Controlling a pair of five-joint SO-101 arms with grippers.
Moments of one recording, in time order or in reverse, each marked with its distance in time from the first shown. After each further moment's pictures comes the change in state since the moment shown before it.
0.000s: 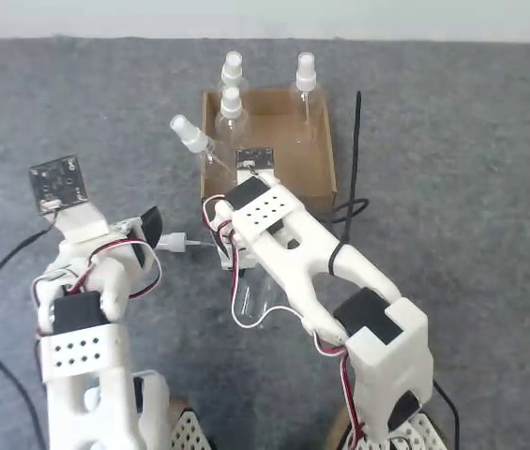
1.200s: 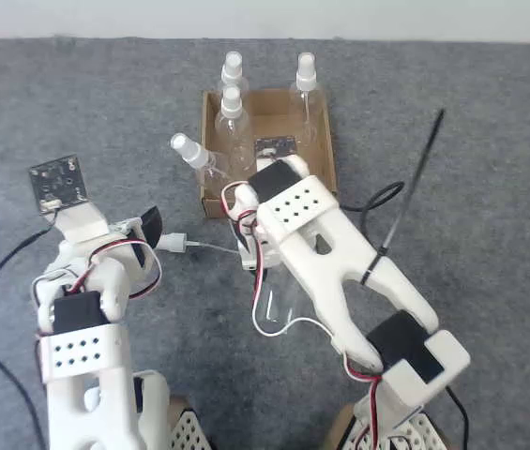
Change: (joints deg) left arm 0.0 0.0 0.0 0.0 0.0; right arm 2.9 -14.7 0.1 16.6 4.4
